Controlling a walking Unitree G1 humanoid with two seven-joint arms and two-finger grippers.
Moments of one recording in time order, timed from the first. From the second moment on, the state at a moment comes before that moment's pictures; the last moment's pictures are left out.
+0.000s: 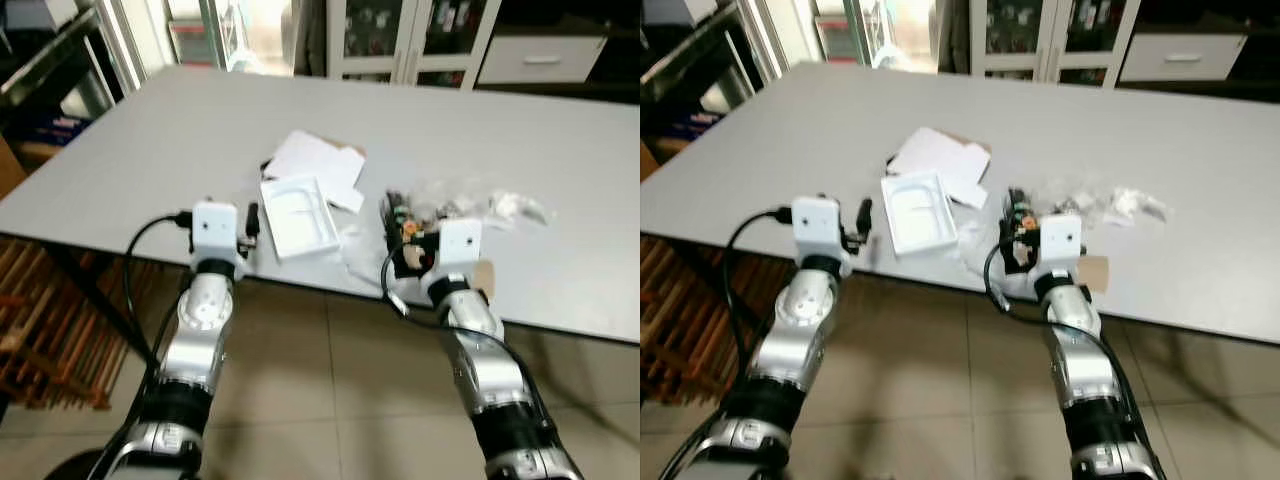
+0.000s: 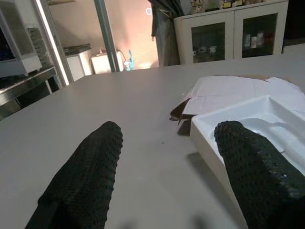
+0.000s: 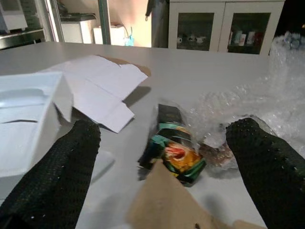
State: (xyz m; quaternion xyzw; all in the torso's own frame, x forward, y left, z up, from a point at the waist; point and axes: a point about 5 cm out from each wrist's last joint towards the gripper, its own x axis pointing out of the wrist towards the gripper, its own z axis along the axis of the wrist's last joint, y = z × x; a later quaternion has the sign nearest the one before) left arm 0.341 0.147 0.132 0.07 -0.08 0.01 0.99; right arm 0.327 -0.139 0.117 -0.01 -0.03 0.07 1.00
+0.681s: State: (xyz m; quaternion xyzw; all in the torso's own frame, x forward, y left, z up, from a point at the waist) left arm 0.340 0.133 0.130 0.07 -0.07 -0.02 0.99; right arm 0.325 -0.152 0.113 -0.01 -0.02 0.06 1.00
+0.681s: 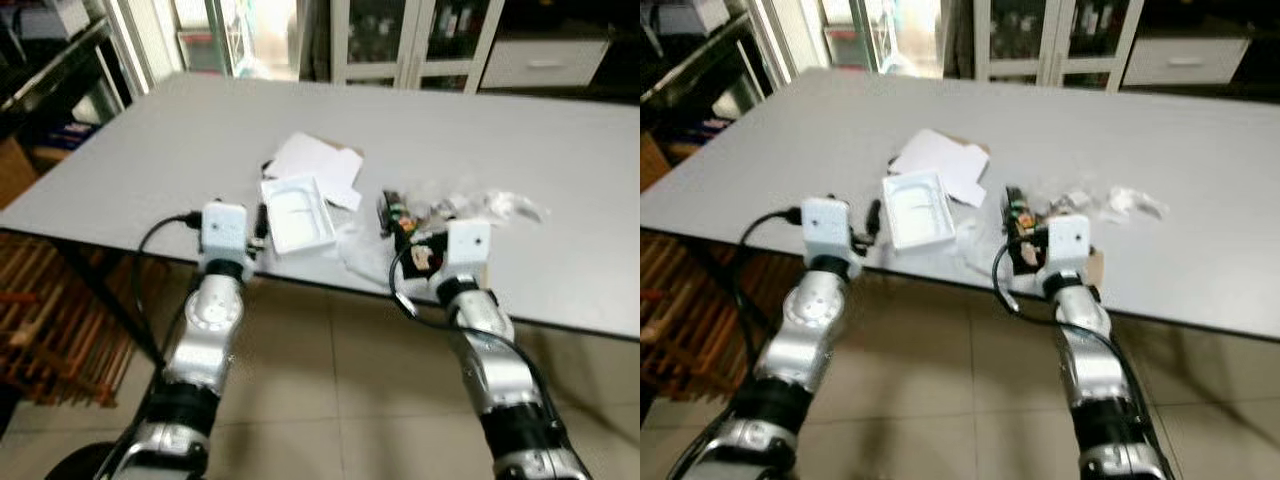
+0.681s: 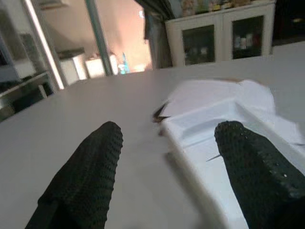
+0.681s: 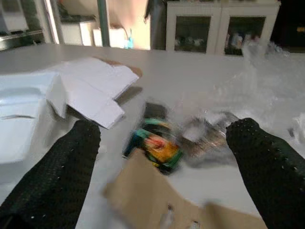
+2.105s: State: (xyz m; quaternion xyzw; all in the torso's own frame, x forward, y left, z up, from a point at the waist) left arm 0.341 0.125 0.165 0.06 -0.11 -0.05 0.99; right arm 0.327 -0.148 0.116 -0.01 -0.02 0.07 1.00
